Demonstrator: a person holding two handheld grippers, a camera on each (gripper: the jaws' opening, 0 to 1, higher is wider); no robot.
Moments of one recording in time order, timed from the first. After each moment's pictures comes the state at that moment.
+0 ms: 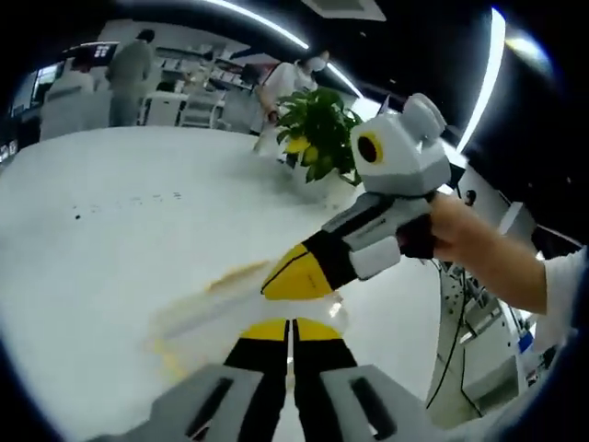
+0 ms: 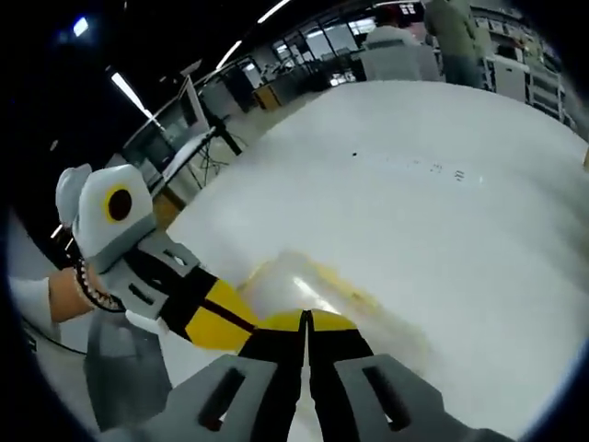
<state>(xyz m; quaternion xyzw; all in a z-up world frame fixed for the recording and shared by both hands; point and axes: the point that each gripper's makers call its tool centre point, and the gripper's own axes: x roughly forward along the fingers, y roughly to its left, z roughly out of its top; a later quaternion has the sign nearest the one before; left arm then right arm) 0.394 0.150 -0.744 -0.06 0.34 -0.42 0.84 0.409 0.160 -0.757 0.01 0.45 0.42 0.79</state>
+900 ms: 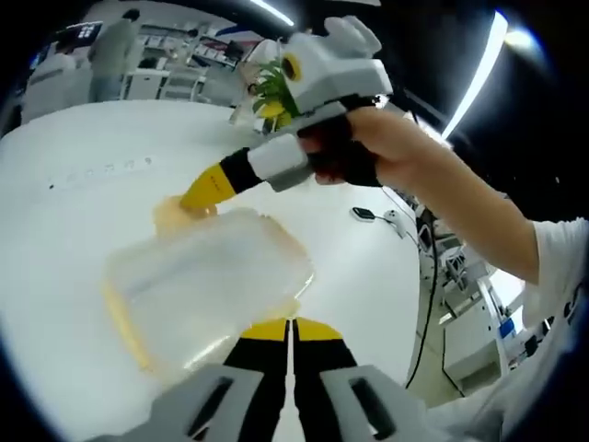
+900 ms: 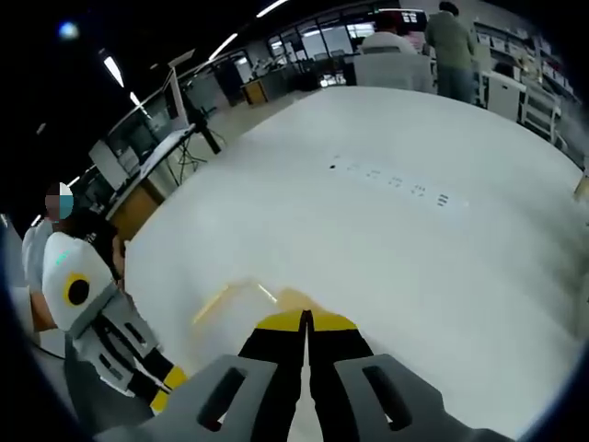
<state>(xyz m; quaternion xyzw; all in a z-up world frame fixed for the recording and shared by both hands) 0.344 0.146 -0.767 -0.02 0.39 -0.46 0.80 0.460 0.159 -0.755 -0.02 0.43 0.39 0.81</state>
